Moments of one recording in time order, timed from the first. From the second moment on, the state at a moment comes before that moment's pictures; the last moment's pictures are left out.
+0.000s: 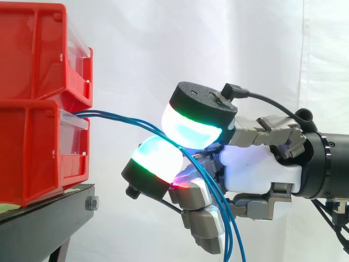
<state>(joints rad) 0.08 -2.36 -1.16 -2.68 -1.56 -0.14</state>
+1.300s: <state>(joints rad) 0.09 -2.36 -1.16 -2.68 -1.56 -0.14</state>
